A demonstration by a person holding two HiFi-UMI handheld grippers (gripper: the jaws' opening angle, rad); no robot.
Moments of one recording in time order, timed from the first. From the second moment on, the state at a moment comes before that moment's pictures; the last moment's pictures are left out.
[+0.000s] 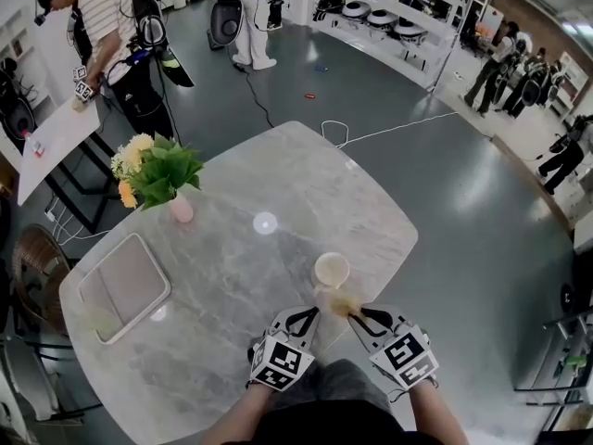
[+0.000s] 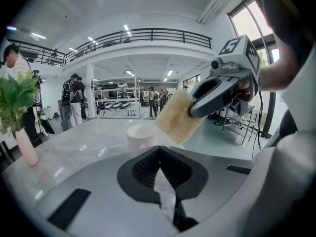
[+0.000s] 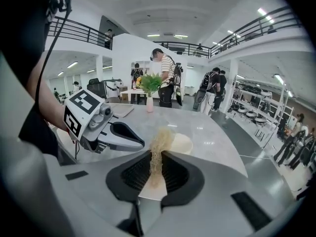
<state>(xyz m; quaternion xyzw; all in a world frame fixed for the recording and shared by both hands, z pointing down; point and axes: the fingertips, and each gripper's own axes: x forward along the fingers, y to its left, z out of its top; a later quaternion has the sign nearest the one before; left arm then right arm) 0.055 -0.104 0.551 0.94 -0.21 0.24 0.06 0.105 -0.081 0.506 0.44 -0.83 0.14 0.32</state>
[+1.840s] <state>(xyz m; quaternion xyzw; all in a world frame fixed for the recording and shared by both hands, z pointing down) 0.040 0.146 0.524 0.93 -0.27 0.24 0.05 0.098 0.179 0.491 0.44 -0.85 0.13 0.27</state>
